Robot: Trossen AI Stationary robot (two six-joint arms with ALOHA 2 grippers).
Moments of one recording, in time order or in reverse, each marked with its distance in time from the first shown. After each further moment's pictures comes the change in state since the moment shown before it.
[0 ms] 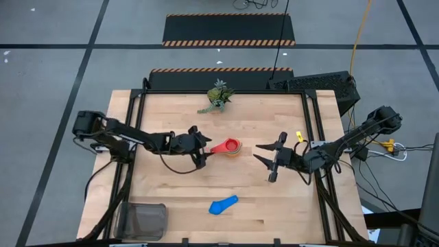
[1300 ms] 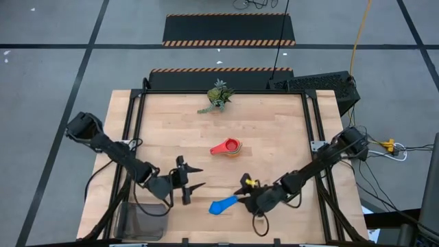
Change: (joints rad) left arm -0.577 -0.033 -0.001 0.093 -0.540 -0.148; right arm 0.108 0.688 0.383 -0.413 -0.363 -0.297
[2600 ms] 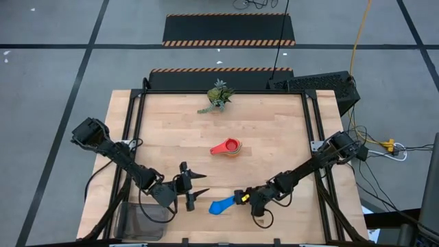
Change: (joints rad) left arm -0.031 0.118 0.065 0.050 -0.030 -0.044; right arm -0.060 0.125 -0.009 0.067 -0.173 -0.914
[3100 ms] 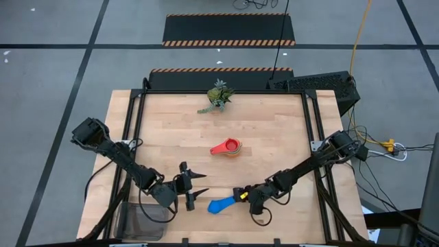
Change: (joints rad) left arm 0.000 0.000 0.000 -0.022 0.000 -0.006; right arm -0.021 0.001 0.000 0.001 -0.008 0.004
